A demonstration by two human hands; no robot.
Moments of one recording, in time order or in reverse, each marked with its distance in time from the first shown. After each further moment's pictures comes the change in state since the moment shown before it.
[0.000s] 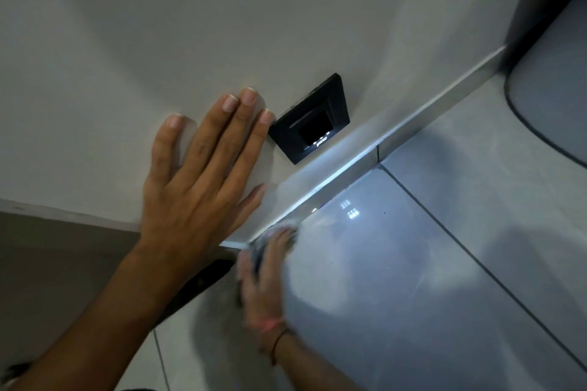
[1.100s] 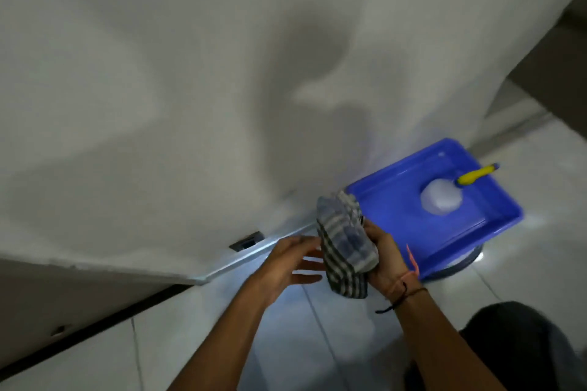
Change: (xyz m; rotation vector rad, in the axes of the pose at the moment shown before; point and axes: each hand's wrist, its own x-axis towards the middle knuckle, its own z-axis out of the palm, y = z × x) left_hand 0.314 -0.077 -0.271 -2.356 -1.263 -1.468; right_hand 0.128 -0.458 -0.448 0.617 -0.161 0.706
